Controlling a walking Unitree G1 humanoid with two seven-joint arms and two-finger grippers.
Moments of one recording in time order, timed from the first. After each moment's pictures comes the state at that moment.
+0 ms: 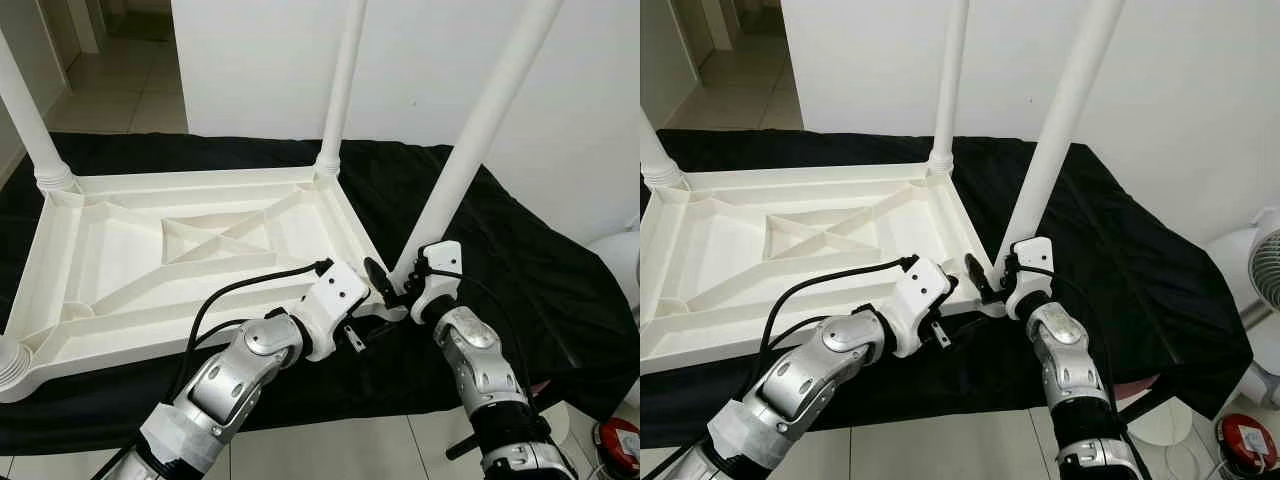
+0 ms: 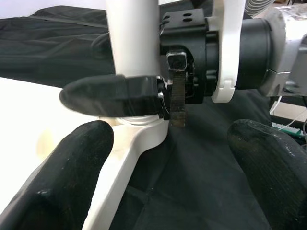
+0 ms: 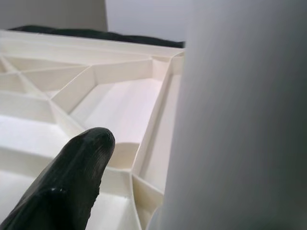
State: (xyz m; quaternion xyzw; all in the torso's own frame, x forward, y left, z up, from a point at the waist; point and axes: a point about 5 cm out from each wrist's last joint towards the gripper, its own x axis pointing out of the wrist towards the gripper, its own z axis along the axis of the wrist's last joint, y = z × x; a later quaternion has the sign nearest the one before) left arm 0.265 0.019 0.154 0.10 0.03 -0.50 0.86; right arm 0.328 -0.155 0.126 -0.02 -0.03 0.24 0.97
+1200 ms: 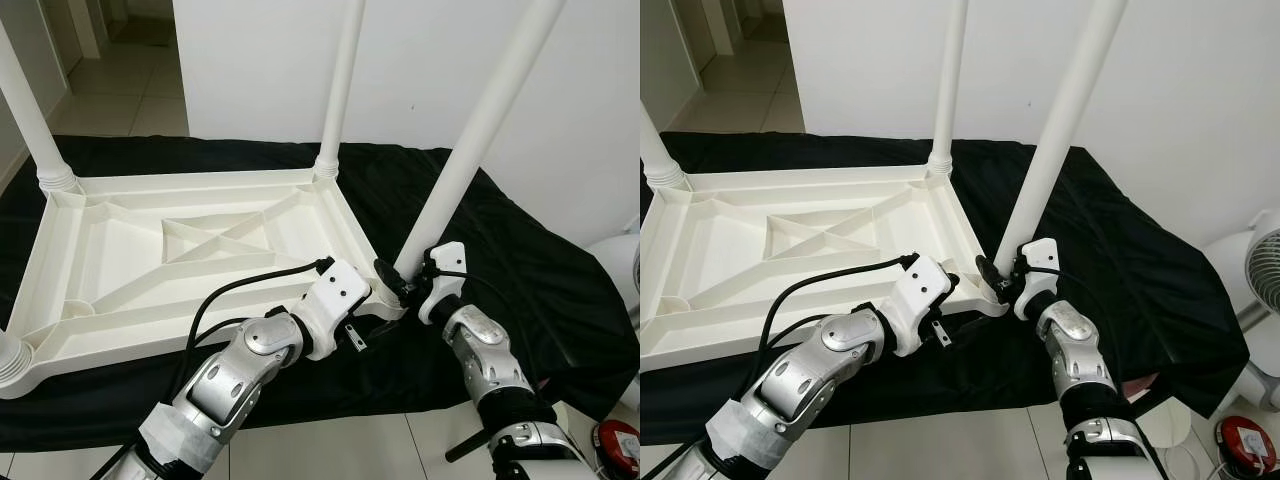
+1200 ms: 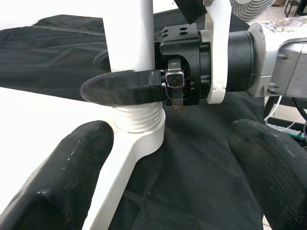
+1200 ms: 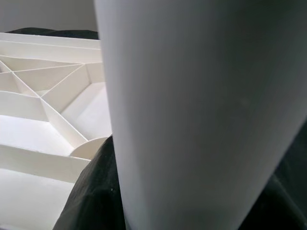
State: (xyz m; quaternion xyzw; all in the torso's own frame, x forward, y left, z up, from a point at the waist) left arm 0.264 0.019 0.158 0.10 0.03 -0.50 0.86; right arm 0.335 -0.168 0.112 -0.01 -0.01 0.23 0.97
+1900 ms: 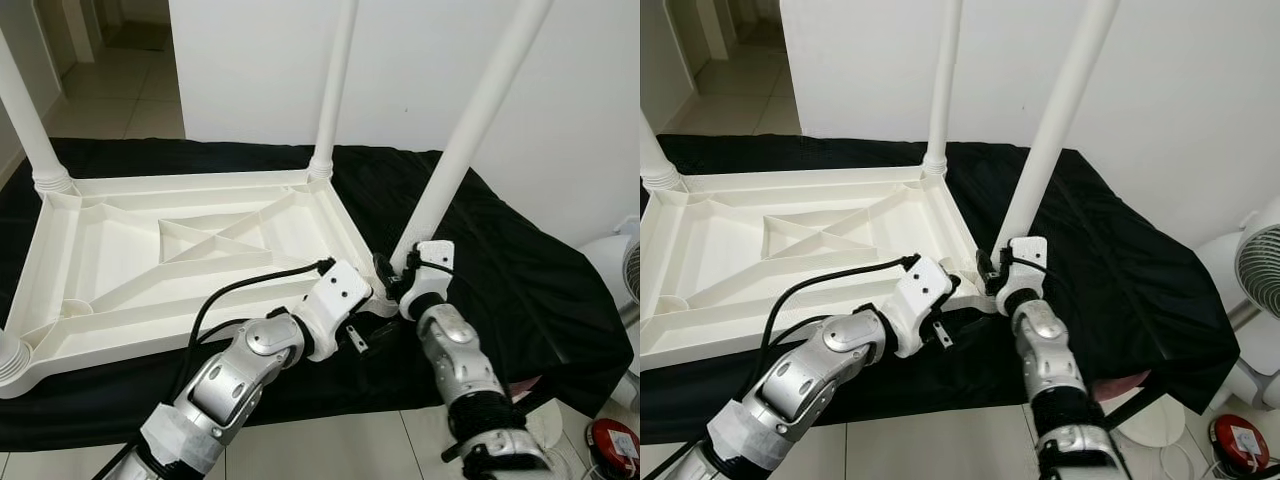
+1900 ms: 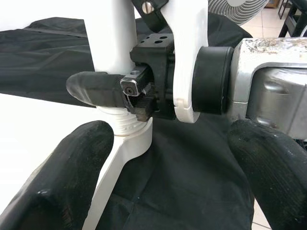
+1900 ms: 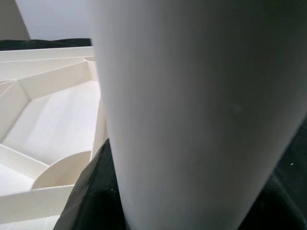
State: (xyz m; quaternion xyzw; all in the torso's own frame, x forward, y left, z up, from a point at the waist) left arm 0.263 0.017 0.157 0.10 0.03 -0.50 0.86; right arm 0.334 -0.134 0.115 0.05 0.01 0.07 1.00
